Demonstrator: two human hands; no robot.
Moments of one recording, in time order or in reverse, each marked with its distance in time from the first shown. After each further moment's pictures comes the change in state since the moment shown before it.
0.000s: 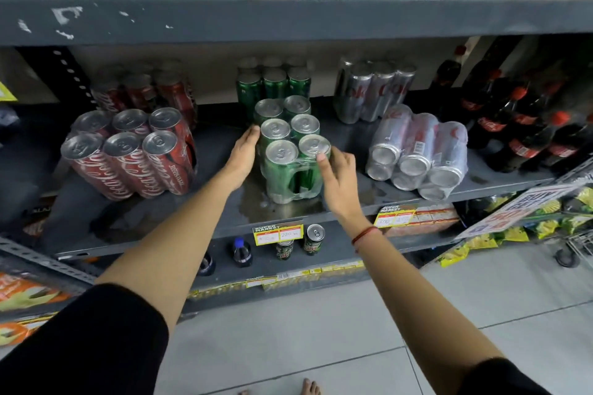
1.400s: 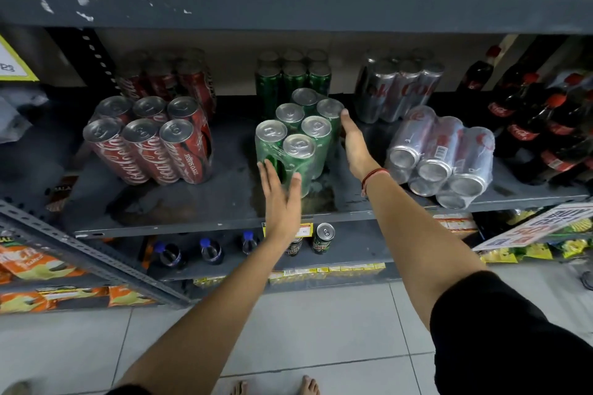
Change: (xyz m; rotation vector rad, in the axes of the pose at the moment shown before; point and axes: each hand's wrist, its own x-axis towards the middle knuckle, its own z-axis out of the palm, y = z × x) left_hand -0.156 -0.001 0.081 0.189 0.269 0.205; right_hand 0.093 -0.002 0.011 0.389 -0.179 0.383
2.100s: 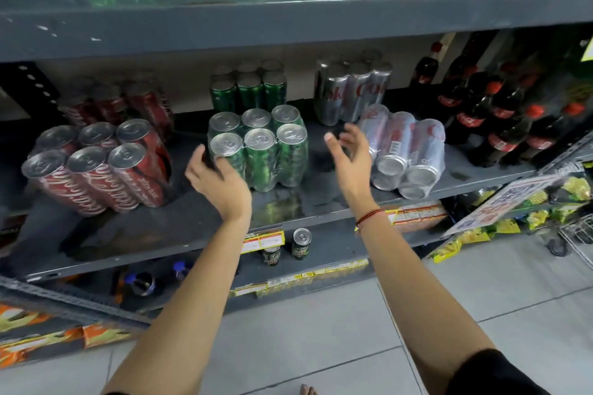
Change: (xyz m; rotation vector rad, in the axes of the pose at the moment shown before) left_hand 0.048 0.035 -0.008 -0.177 0.560 0.089; right_hand -0.065 0.004 -0.052 -0.068 0.372 -0.368
